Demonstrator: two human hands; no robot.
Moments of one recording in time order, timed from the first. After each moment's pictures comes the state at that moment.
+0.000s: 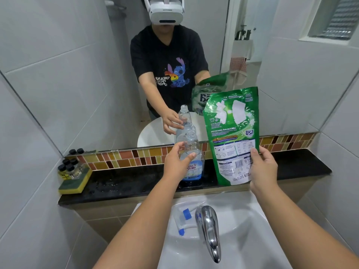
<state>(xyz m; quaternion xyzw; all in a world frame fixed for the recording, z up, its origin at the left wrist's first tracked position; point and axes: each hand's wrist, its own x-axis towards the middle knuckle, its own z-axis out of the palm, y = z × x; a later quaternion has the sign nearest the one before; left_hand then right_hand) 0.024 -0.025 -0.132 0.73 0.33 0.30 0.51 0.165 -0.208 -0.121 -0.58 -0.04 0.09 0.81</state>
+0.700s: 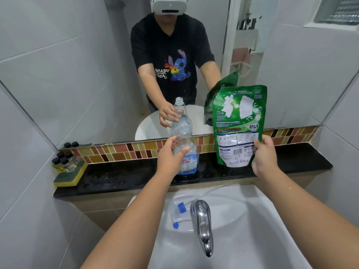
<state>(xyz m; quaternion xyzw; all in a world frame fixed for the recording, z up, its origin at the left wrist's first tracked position) 0.023 -0.034 -0.133 0.72 0.35 0.31 0.52 0.228 -0.211 -0.135 -0.58 -0.07 0.14 0.80</state>
